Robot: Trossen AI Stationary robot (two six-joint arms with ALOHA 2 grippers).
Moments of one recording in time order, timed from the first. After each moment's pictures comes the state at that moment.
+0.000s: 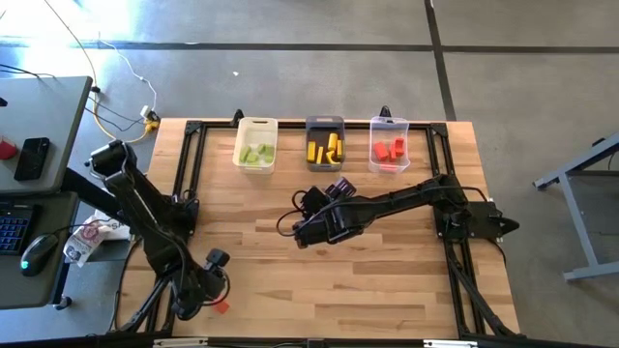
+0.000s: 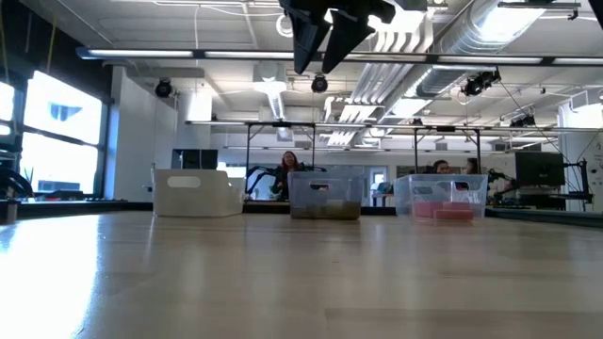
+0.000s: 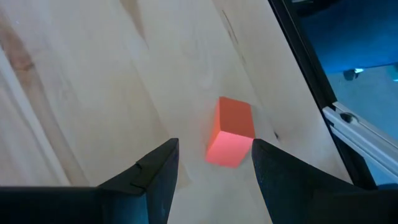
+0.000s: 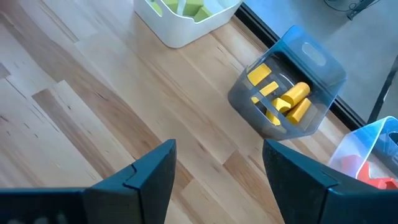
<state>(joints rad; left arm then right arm) -0.87 1.33 0.76 -0.58 -0.09 -0.53 0.27 2.08 2.02 -1.28 0.77 0.87</state>
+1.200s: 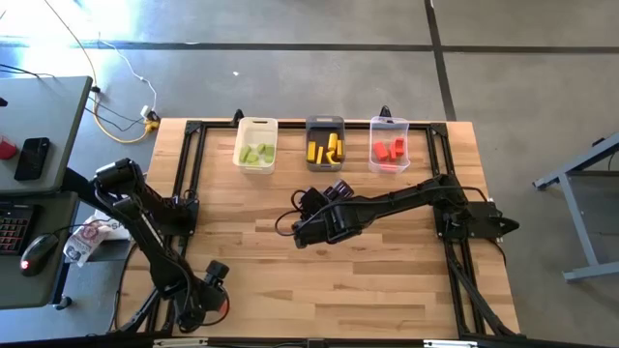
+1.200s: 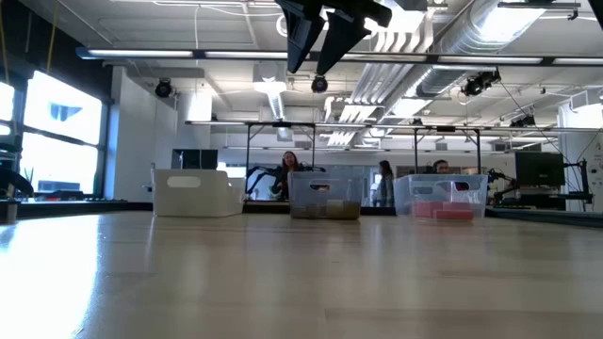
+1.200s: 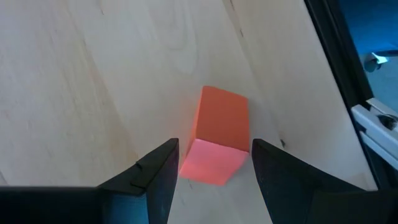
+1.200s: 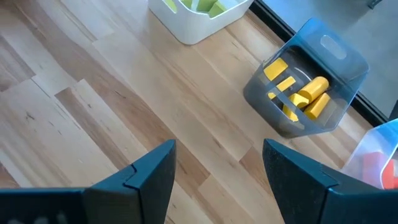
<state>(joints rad) -0.97 1.54 0.77 -0.45 -0.13 -0.64 0.27 2.08 2.02 -1.24 0.73 0.87</state>
